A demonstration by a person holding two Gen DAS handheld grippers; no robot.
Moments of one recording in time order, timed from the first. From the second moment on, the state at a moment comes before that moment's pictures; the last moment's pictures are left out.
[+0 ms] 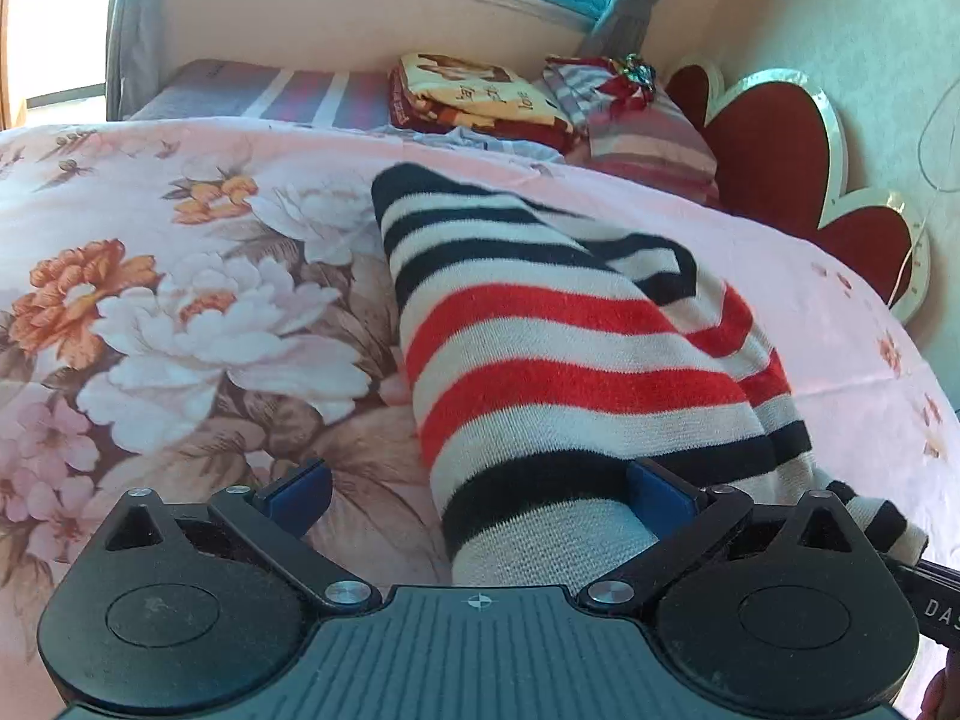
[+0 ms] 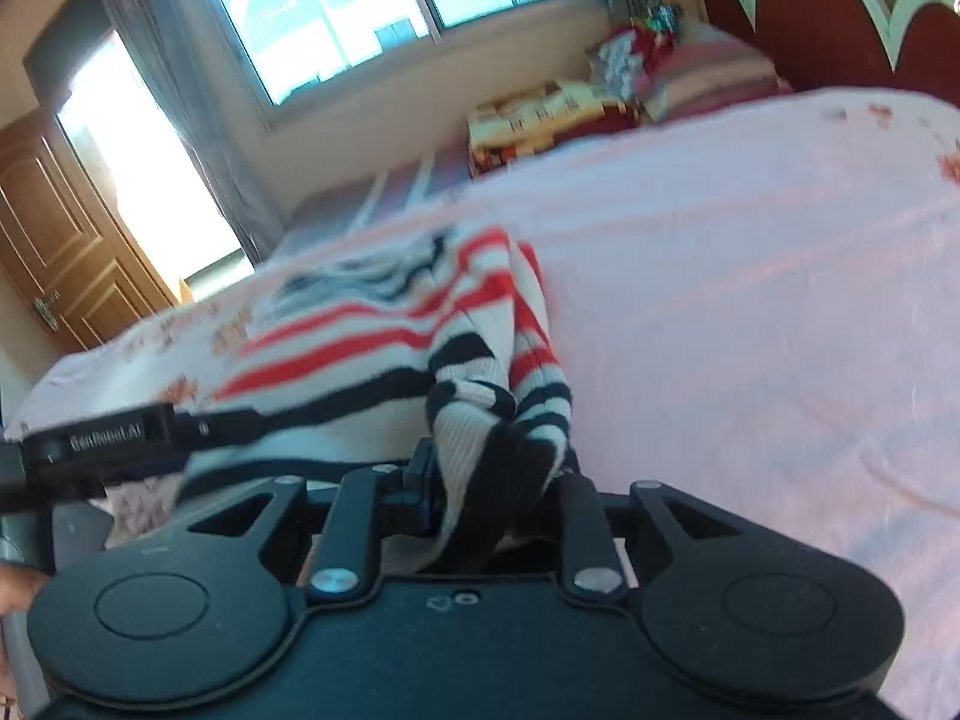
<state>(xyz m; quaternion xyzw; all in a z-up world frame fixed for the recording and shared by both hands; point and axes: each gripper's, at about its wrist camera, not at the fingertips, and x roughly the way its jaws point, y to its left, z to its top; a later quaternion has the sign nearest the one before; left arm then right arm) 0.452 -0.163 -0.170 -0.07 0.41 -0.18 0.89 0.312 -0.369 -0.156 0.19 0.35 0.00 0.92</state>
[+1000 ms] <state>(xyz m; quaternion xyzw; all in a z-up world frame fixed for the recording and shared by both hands) 0.422 -0.159 -0.133 -0.02 0.38 -0.17 0.91 0.286 -0.375 -0.111 0.14 0.31 -0.03 0.94</state>
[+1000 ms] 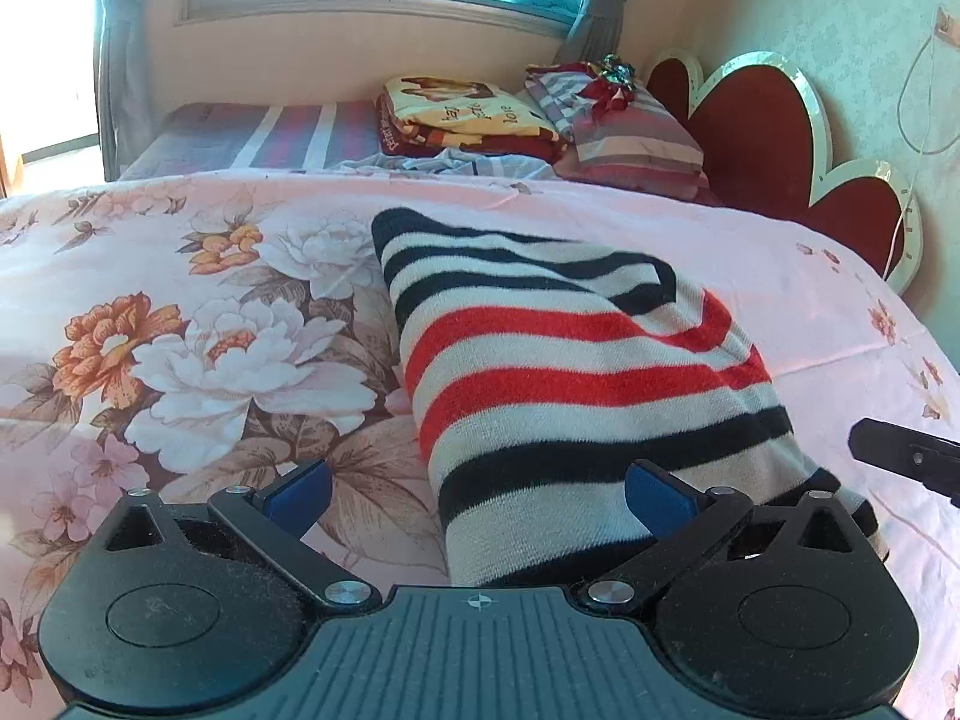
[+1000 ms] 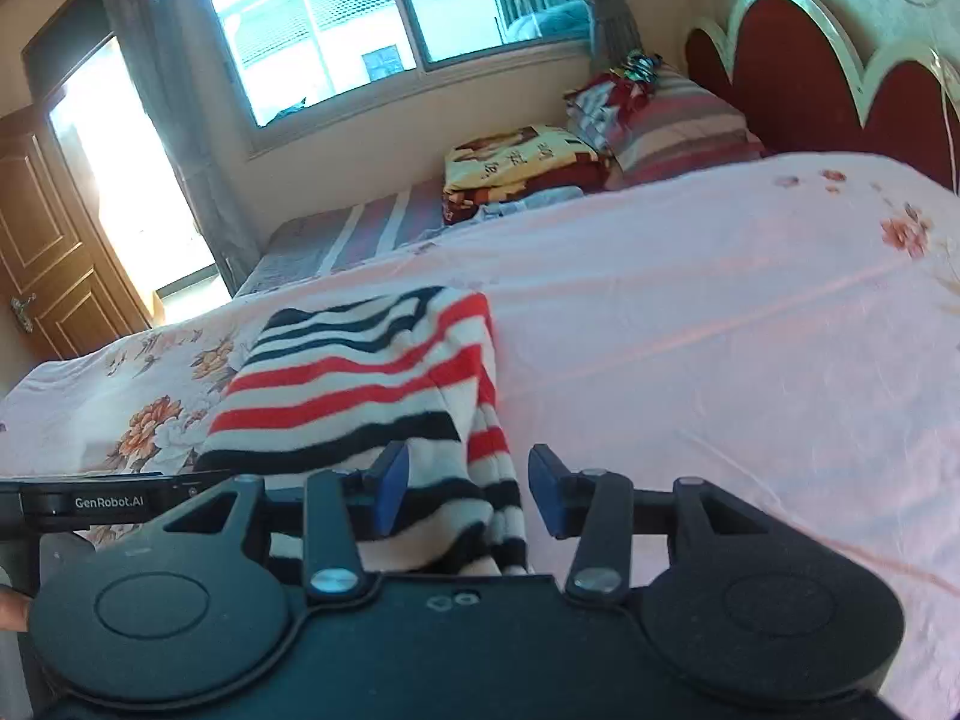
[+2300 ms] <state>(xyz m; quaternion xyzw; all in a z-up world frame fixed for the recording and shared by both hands) 0.437 -0.159 -0.154 -0.03 0.40 -0.15 0.90 0.352 -0.345 -0.125 0.07 0.31 0.02 0.95</state>
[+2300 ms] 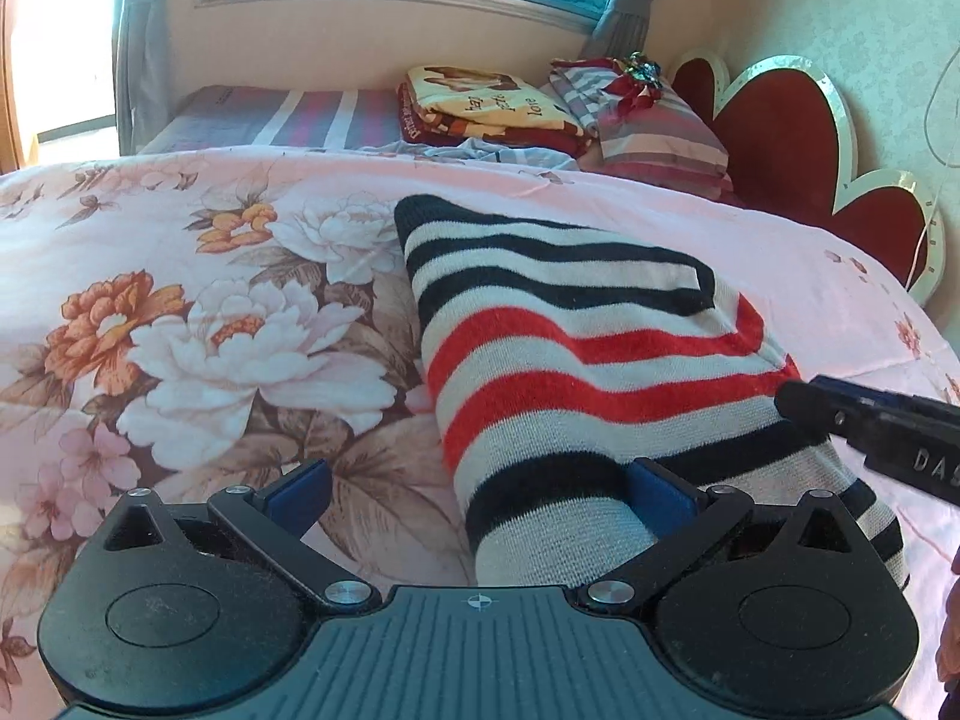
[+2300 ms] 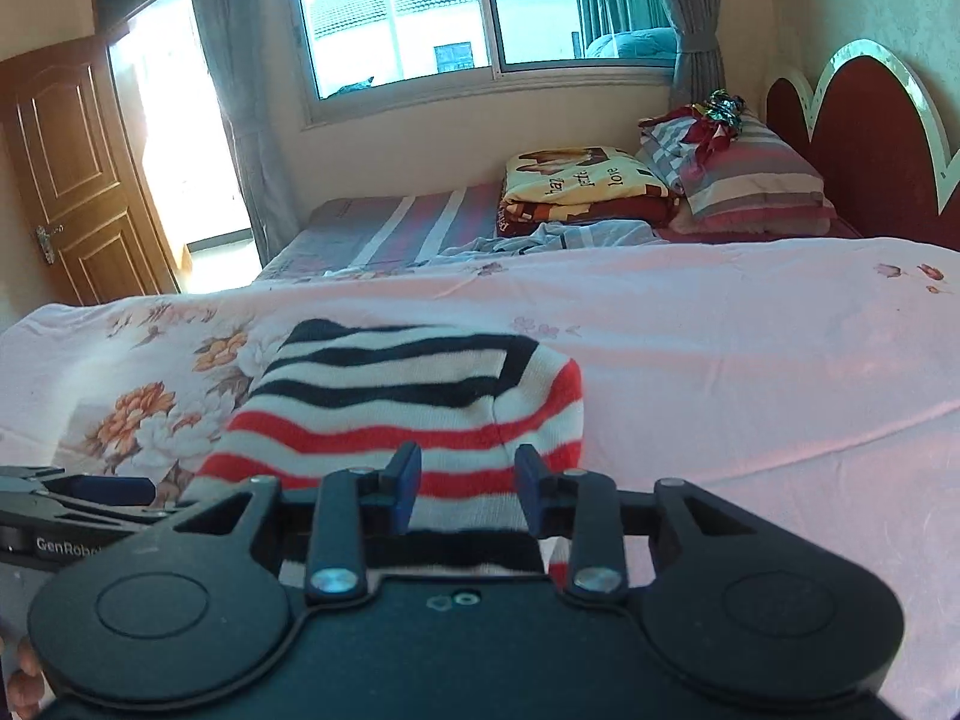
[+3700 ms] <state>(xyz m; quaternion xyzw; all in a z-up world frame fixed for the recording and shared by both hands) 0.369 -0.152 -0.161 0.00 0.43 -0.17 0.89 0.283 -0.339 -0.157 0.03 0.41 -0.06 0.91</state>
